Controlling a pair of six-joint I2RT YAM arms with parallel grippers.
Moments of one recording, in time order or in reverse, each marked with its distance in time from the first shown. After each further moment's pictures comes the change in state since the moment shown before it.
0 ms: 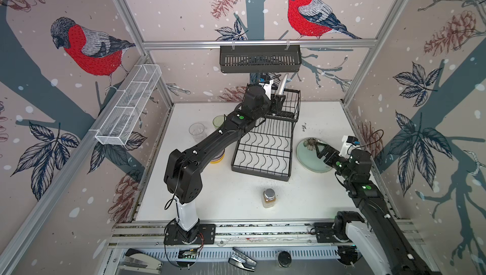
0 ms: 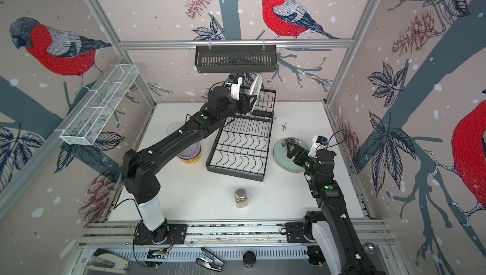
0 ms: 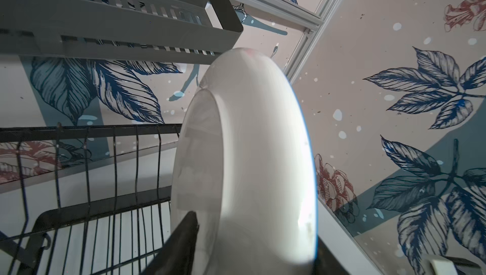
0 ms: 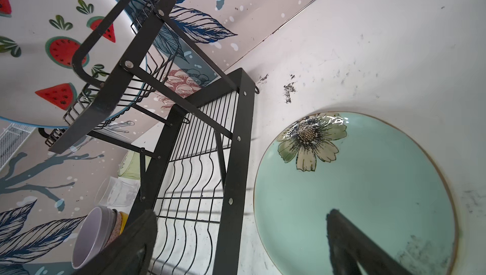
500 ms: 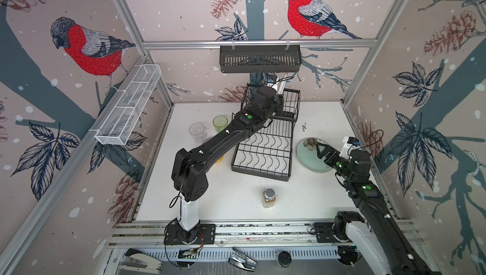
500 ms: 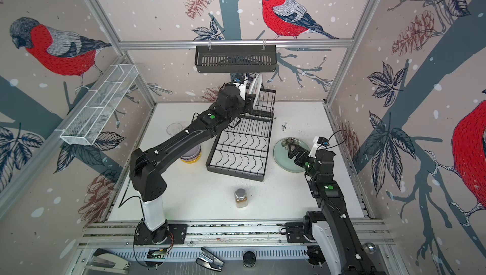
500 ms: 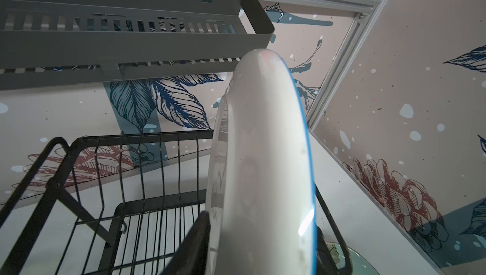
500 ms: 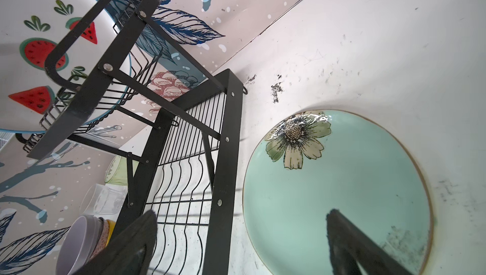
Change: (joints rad) left arm -0.059 0.068 0.130 -0.121 -0.282 0.114; right arm 0.002 0.000 0.000 -0.023 0.046 0.000
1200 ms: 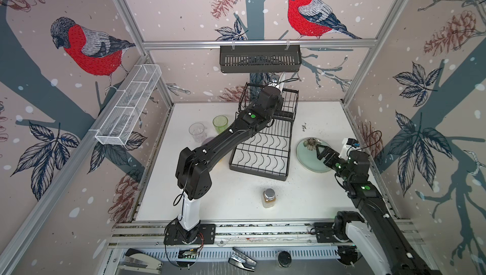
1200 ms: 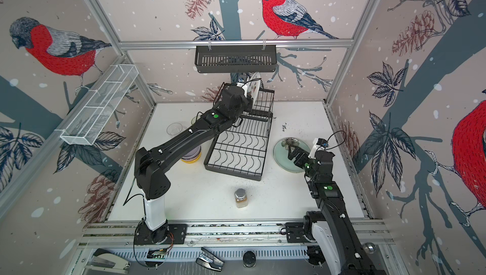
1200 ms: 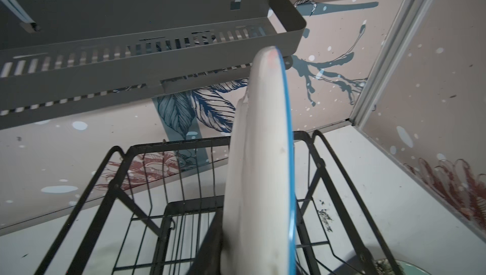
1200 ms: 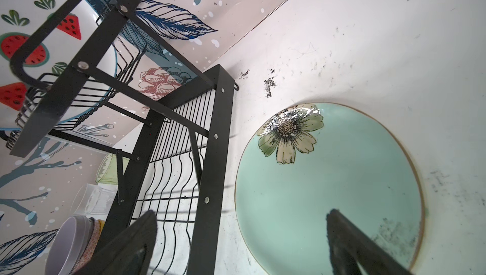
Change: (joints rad) left arm -0.015 0.034 0.053 -0.043 -0.186 0.147; right arm -0.001 0.002 -0.027 0.001 0.009 -0.004
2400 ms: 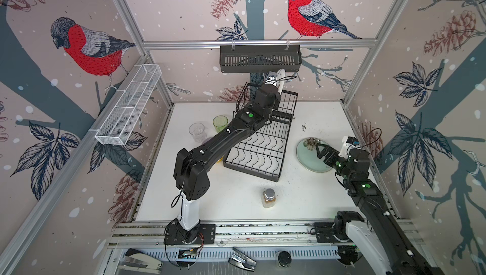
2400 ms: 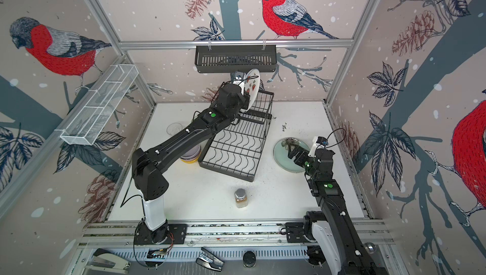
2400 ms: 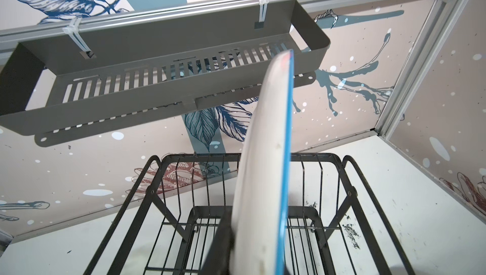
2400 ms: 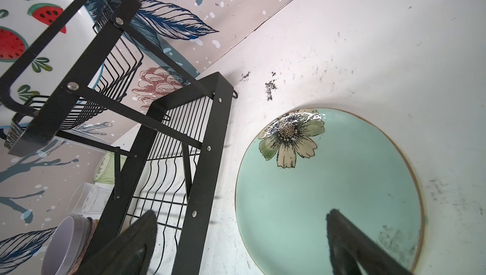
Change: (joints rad) left arm 0.004 -0.029 -0.015 0.043 -0.057 0.053; right arm 0.000 0.029 0.035 -0.004 0.000 -0.022
